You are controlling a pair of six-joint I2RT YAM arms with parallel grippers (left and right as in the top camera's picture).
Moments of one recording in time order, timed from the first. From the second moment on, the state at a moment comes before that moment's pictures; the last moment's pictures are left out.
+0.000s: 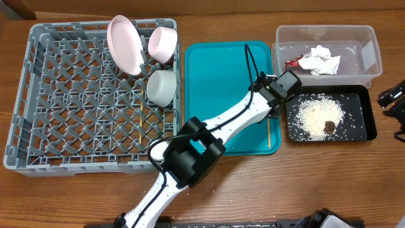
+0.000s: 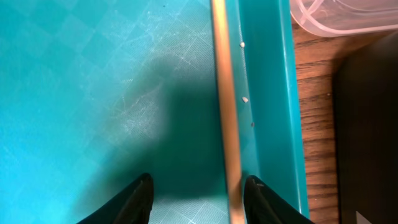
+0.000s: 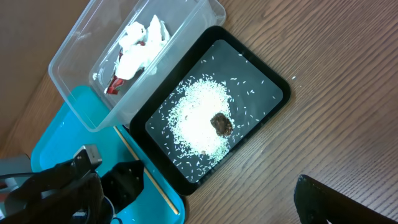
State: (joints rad) left arm -0.86 2.44 2.03 -0.84 -0.17 -0.73; right arm -0.59 1.27 1.56 -1.34 -0.22 0.33
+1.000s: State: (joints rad) left arm -0.59 2.44 2.72 -1.63 -0.18 -0.52; right arm -0.59 1.27 1.56 -1.34 -0.22 0.33
